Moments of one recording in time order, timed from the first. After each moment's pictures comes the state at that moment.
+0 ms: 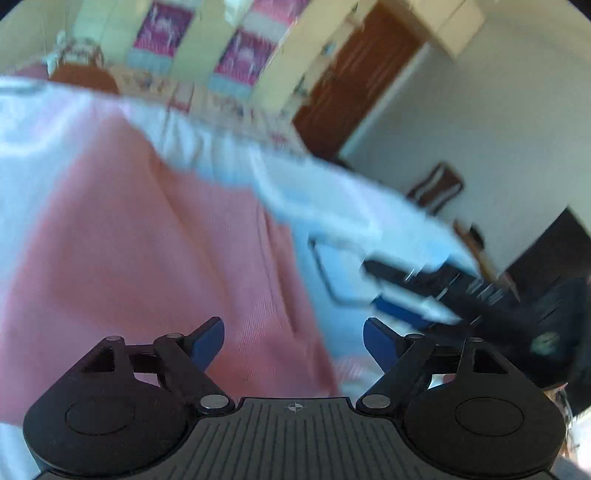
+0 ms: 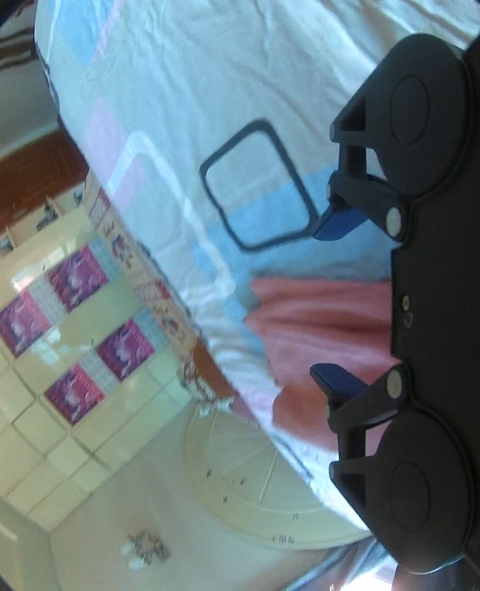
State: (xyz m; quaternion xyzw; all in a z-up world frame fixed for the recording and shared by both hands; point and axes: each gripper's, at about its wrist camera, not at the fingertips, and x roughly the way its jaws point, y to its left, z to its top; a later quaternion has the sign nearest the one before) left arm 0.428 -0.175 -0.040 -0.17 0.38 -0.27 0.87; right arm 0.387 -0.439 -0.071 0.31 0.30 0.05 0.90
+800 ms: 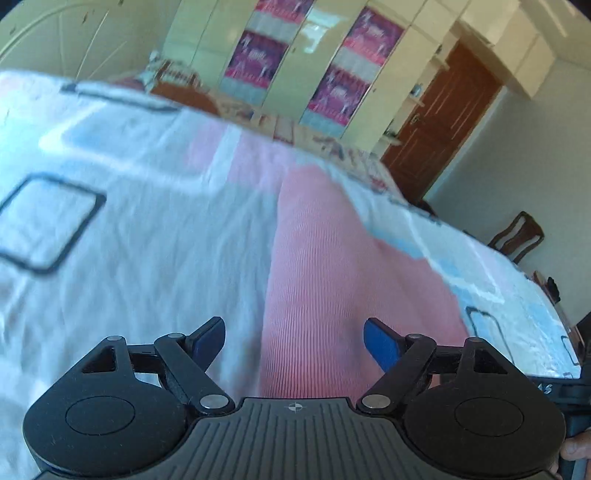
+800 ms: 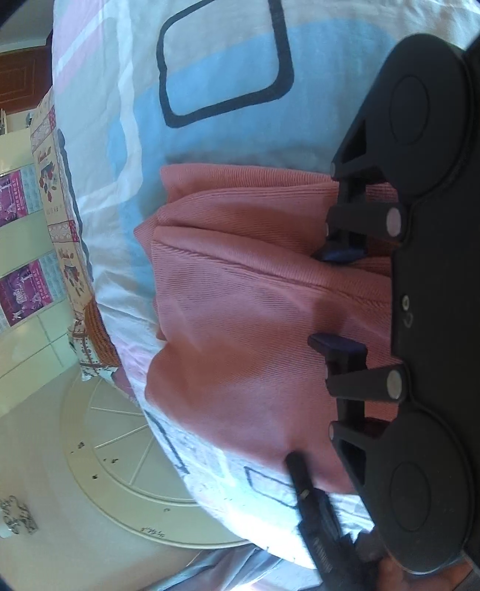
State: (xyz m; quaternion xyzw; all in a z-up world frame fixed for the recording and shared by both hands) left arm 0.485 -0.056 -0.094 -0.17 0.37 -0.13 0.90; right arm 0.449 -0.345 -0.093 0.17 0.45 0.13 0.87
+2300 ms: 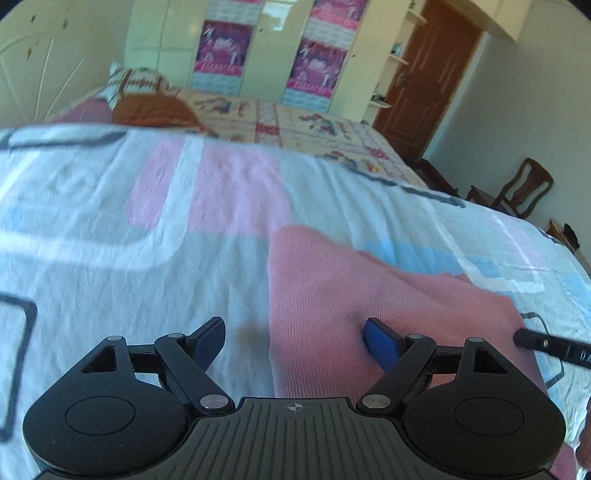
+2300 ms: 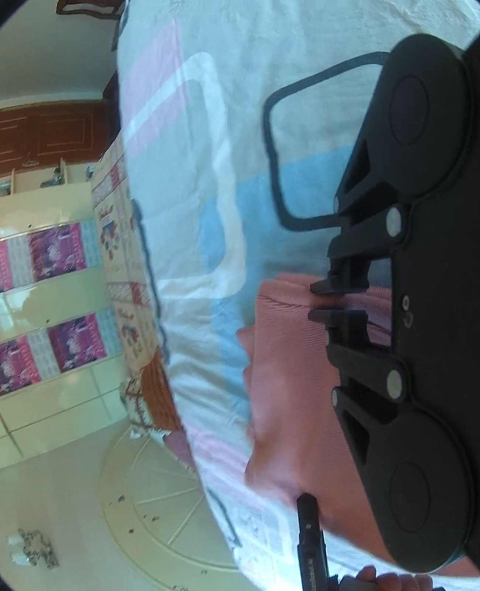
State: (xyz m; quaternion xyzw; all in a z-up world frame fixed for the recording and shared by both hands) left arm 0.578 -0.094 -0.091 -0.07 0.39 -0.15 0.90; right arm 0.488 -0.393 -0.084 0.13 0.37 0.02 0.92
